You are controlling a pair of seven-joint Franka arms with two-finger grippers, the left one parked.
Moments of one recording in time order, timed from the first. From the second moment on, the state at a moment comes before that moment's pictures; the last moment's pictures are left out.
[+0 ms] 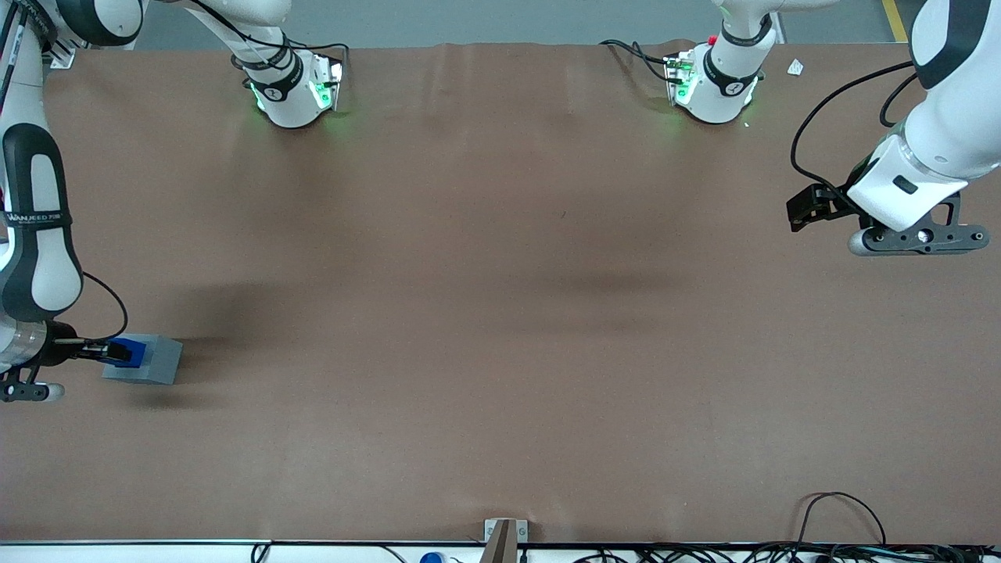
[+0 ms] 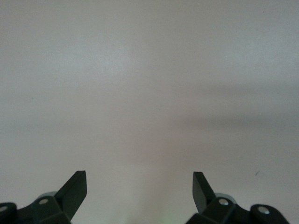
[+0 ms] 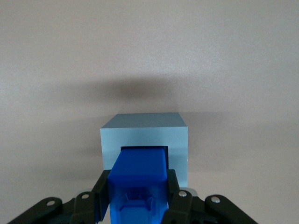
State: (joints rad) arm -0.32 0.66 0.00 -1.46 0.02 2.06 -0.26
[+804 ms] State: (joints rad) arm -0.31 0.57 0.01 -1.36 0.02 1.98 -0.26
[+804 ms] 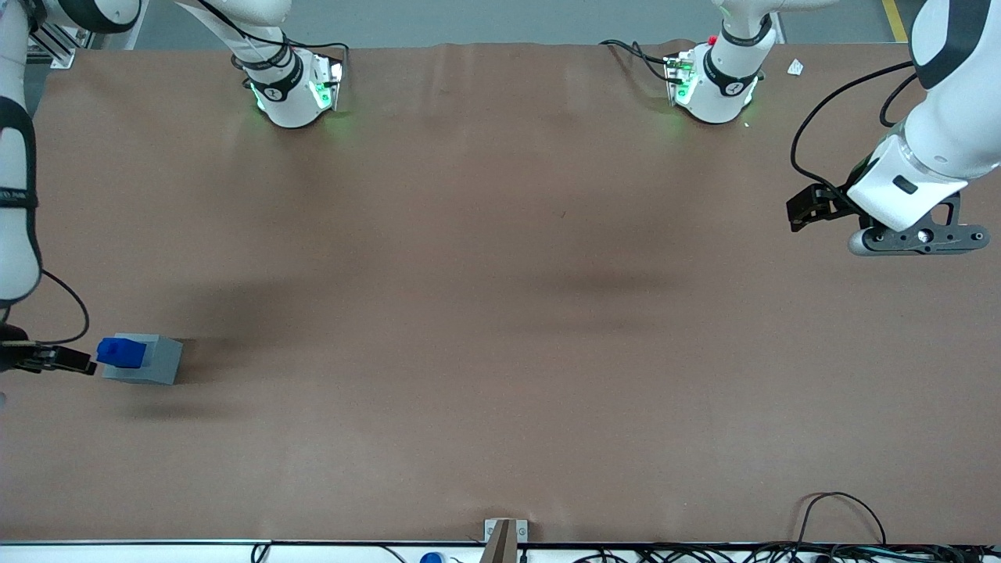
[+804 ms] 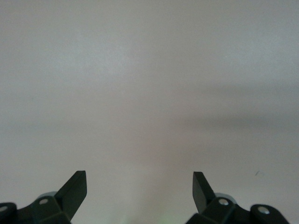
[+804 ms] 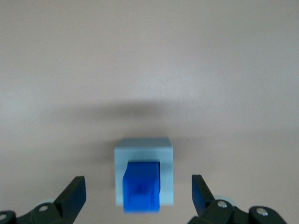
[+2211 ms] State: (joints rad) arm -0.19 0.05 0.02 -1.40 0.05 1.40 -0.17
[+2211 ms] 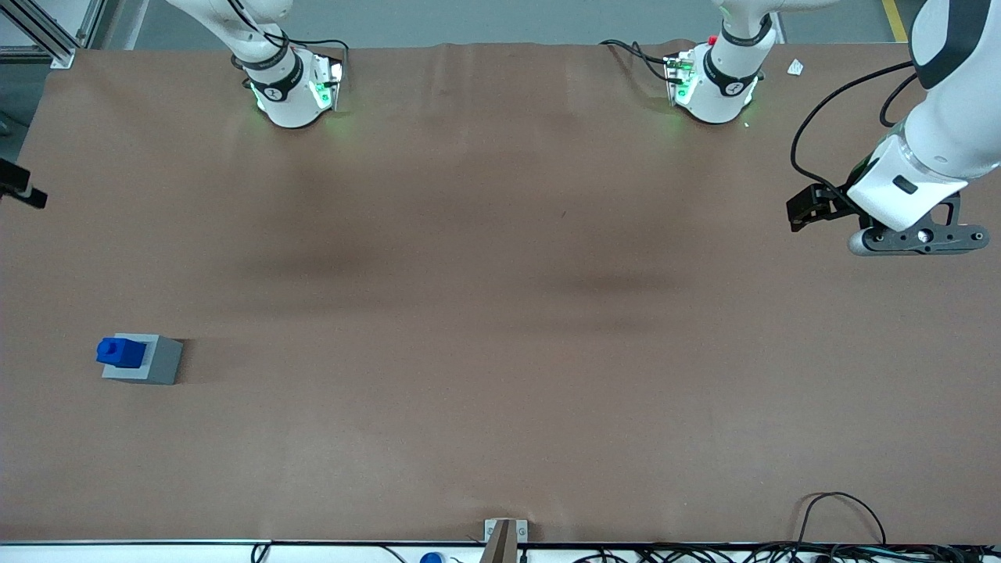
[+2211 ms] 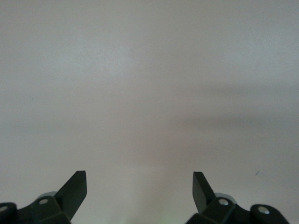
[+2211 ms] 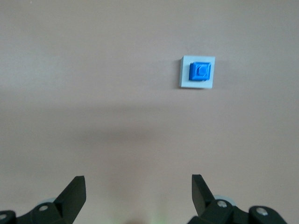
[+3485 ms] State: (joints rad) arm -0.10 -0.10 0.03 -1.58 0.03 1.51 -0.08
